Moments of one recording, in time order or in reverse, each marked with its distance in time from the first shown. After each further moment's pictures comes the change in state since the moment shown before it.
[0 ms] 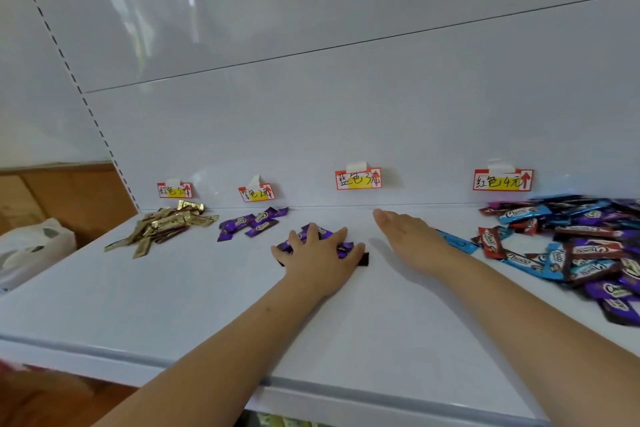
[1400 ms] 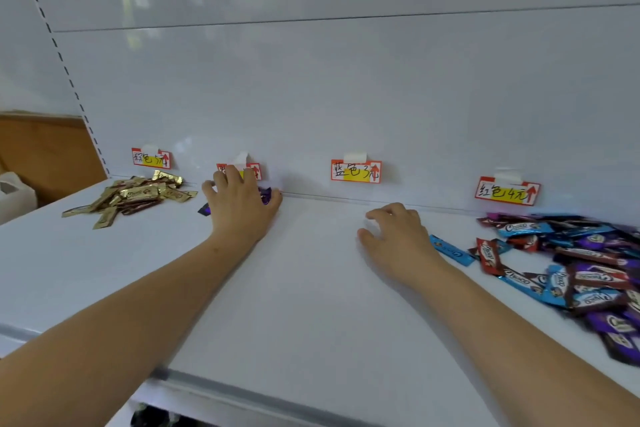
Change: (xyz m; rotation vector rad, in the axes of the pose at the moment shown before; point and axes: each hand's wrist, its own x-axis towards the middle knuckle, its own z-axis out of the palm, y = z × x) left_hand 0.093 -0.092 0.001 0.126 0.599 -0.101; right_hand 0.011 -0.004 0.012 -0.087 0.212 -0.026
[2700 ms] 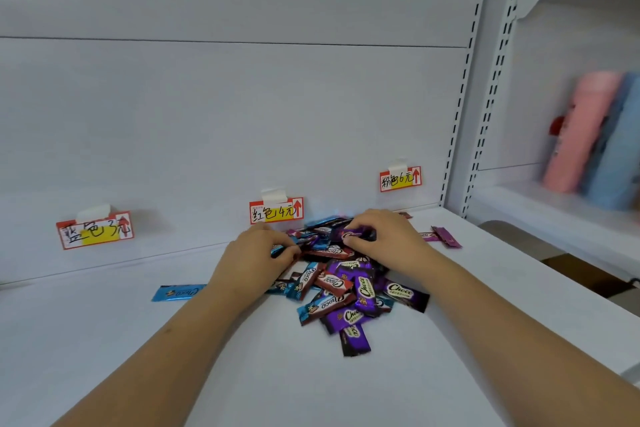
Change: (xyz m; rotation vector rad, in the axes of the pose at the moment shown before) left_hand -0.065 0.311 -0.051 -0.744 -0.493 0.599; right_hand -0.061 0.263 -0.123 -0.021 0.202 0.177
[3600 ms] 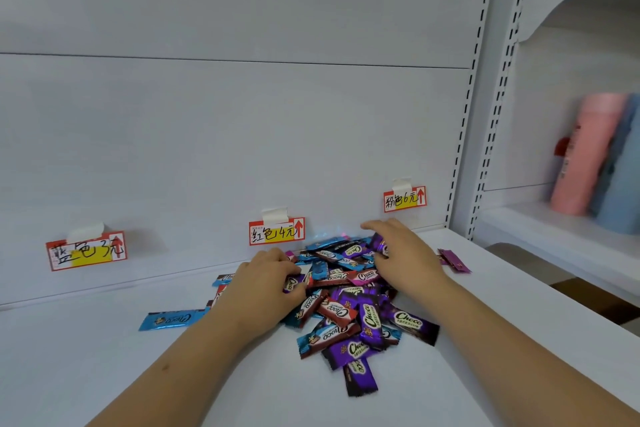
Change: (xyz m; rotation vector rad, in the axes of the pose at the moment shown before) left_hand 0.001 0.011 0.004 0.207 -0.140 0.112; right_hand -0.003 0.002 -0.004 -0.097 0.083 0.165
